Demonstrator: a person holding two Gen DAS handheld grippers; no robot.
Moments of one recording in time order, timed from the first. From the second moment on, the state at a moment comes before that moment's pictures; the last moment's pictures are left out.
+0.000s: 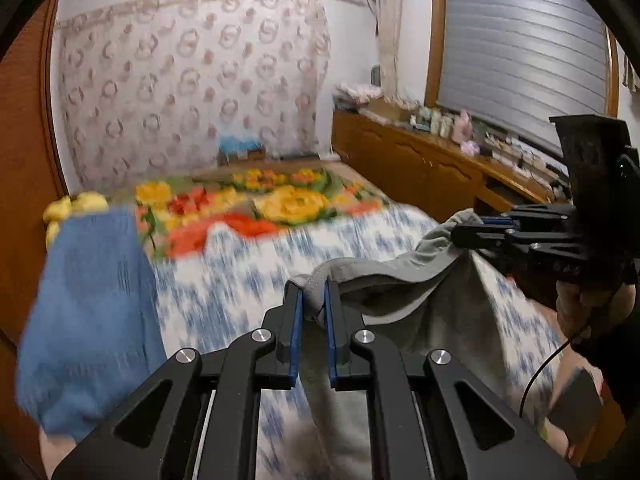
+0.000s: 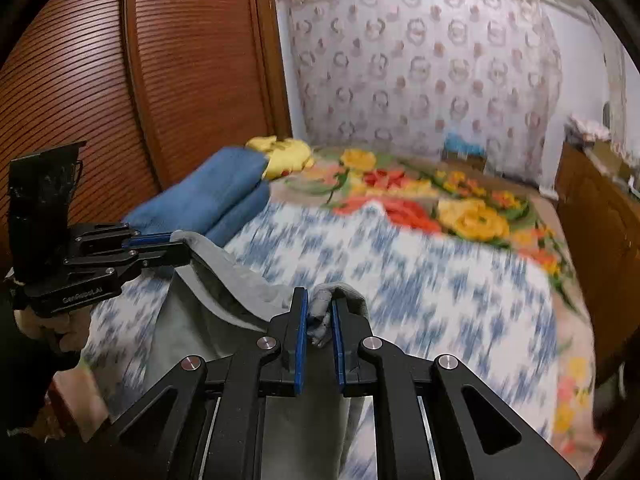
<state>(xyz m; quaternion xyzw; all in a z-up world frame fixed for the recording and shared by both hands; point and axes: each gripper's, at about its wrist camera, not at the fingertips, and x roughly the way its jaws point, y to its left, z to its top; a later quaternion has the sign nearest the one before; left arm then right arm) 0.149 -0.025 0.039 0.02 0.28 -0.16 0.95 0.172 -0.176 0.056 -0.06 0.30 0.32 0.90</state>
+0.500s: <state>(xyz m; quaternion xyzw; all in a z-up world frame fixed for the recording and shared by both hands) 0.138 -0.029 0.072 0.06 0.22 -0.14 0.96 0.193 -0.175 0.119 -0.05 0.23 0.30 0.92</state>
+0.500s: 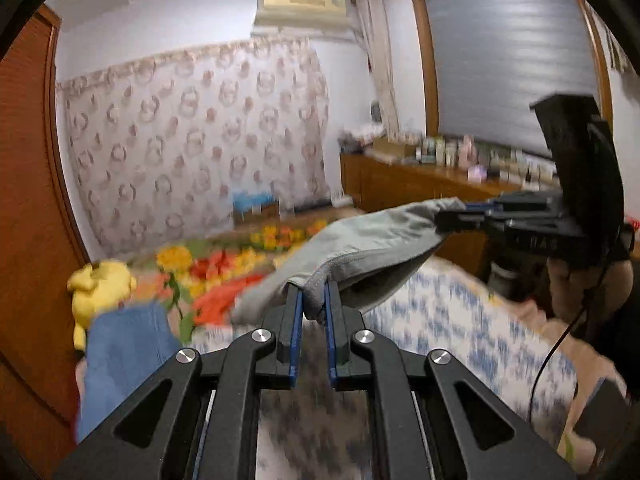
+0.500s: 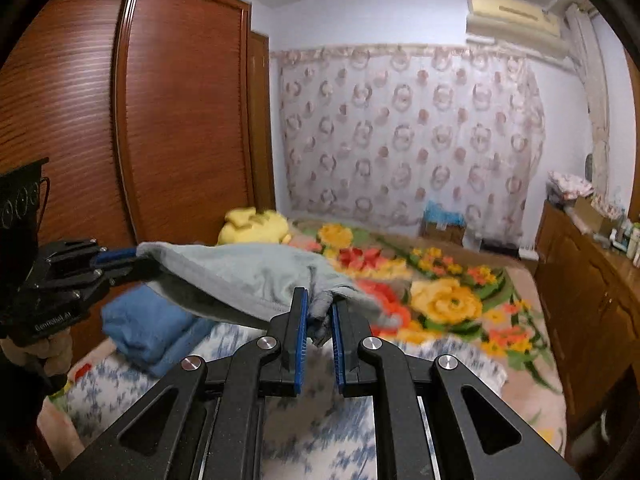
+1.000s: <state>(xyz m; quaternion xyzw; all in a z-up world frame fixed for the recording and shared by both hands) 0.065 -0.045 -0.033 0.05 0.33 -0.14 0.93 0.124 -0.157 0.018 -0.05 0.37 0.31 0.88</state>
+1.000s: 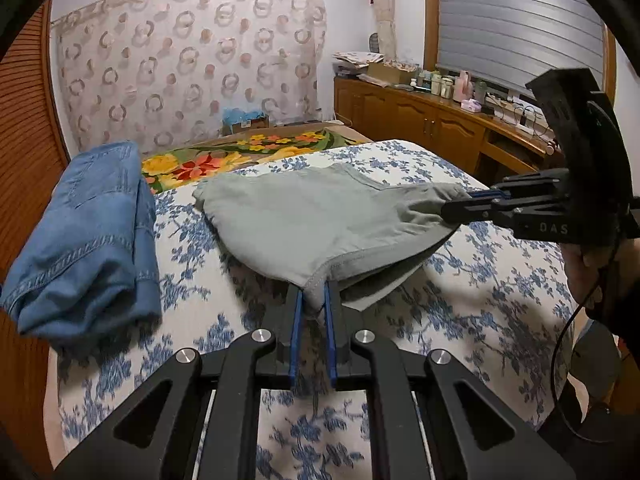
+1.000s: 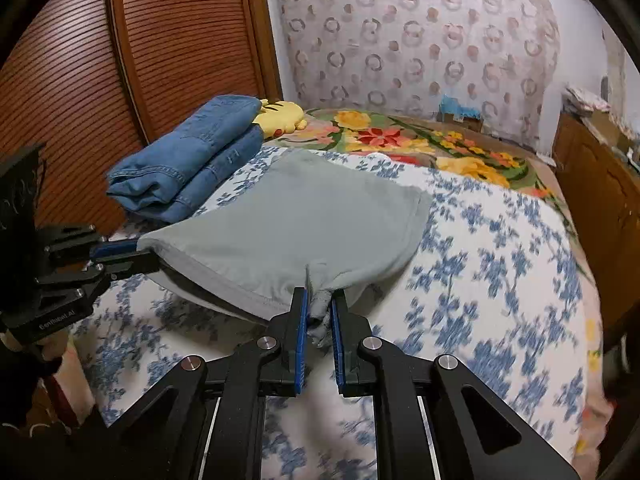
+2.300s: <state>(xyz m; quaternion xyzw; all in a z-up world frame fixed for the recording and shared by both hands) 0.047 -0.044 -0.087 0.02 0.37 -0.13 0.92 0.103 -0.163 -0.052 -0.04 0.40 0.29 0.87</state>
